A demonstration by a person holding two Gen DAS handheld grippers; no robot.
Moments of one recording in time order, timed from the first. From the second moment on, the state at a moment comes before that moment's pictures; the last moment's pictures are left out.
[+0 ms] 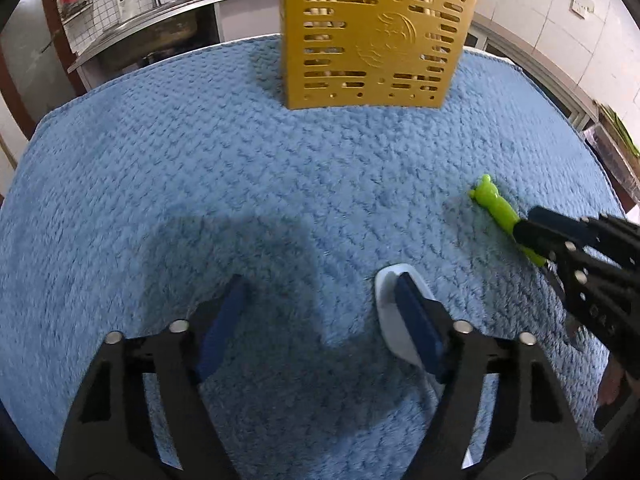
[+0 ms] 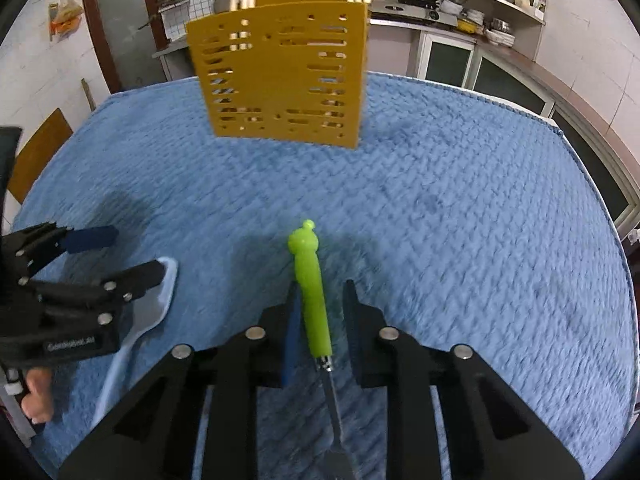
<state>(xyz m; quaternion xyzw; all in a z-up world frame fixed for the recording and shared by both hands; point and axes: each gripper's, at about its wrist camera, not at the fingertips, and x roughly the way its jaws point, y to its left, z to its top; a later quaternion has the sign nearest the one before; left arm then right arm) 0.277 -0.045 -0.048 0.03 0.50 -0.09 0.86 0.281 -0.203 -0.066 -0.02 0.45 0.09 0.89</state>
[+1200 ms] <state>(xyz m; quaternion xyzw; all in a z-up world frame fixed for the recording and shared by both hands) 0.271 -0.073 -0.044 0.04 0.53 -0.14 0.84 0.310 -0.254 -0.080 0.01 0.45 0.08 0.89</state>
